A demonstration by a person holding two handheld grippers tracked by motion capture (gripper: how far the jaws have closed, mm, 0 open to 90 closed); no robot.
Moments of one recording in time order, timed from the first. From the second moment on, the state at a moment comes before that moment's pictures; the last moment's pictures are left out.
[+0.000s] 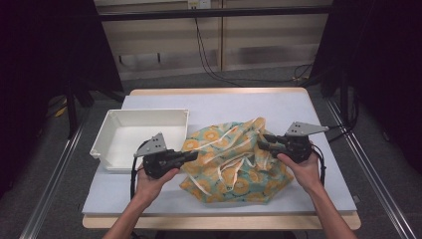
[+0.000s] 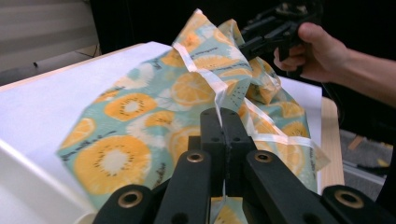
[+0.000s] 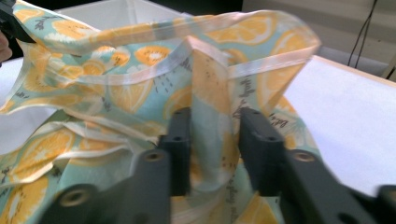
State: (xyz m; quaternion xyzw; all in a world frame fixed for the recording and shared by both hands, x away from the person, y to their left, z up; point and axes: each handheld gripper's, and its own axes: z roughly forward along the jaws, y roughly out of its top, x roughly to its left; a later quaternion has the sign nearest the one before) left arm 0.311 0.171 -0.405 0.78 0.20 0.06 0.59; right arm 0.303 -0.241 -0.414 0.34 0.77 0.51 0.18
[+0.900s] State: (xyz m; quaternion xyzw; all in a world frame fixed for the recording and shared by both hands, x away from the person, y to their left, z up) left arm 0.379 0.175 -0.412 0.76 0.30 0.05 0.57; right arm 0.336 -0.294 -0.422 0.41 0.74 0.51 0.16
